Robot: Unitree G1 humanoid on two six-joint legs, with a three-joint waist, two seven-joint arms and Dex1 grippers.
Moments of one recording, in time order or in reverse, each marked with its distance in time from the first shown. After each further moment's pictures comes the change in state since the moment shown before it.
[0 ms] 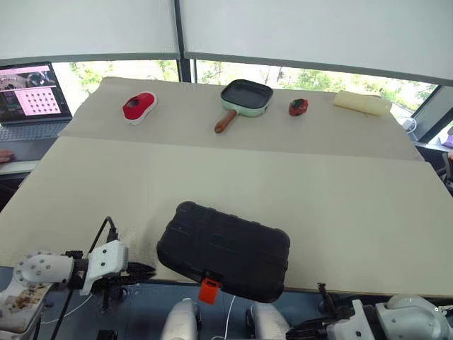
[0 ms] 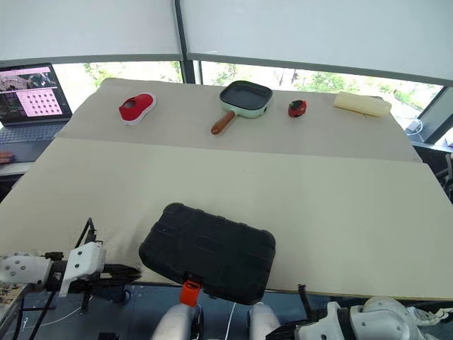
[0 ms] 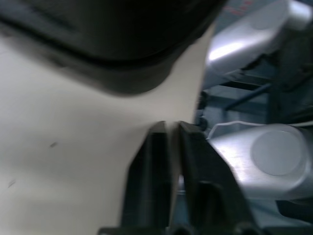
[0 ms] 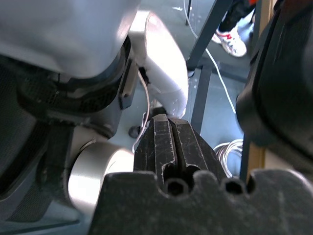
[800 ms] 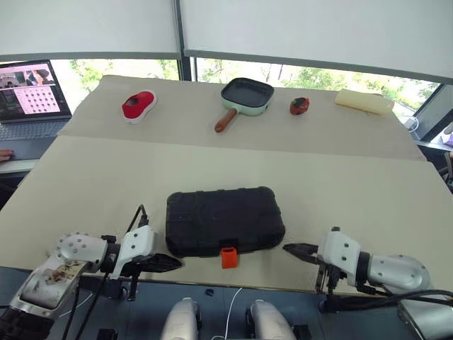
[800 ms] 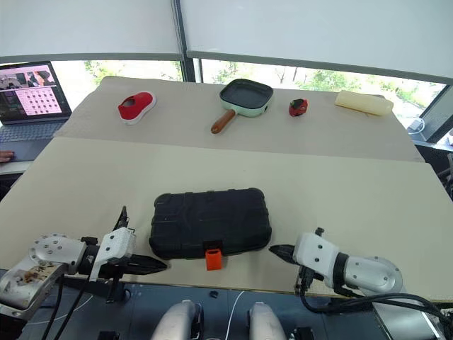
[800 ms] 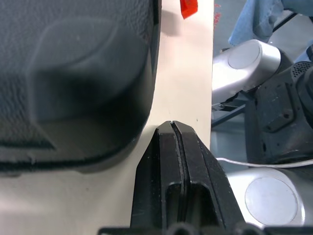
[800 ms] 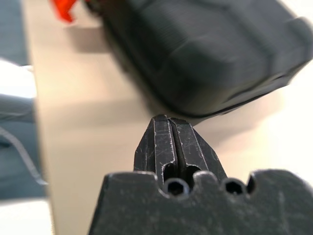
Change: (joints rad) left arm -0.203 -0.001 -0.167 -0.048 -0.042 0.203 0.004; right arm -0.262 0.204 -0.081 0.108 0.075 0.411 -0.221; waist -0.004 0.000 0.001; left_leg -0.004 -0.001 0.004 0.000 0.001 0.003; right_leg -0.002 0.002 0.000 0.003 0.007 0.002
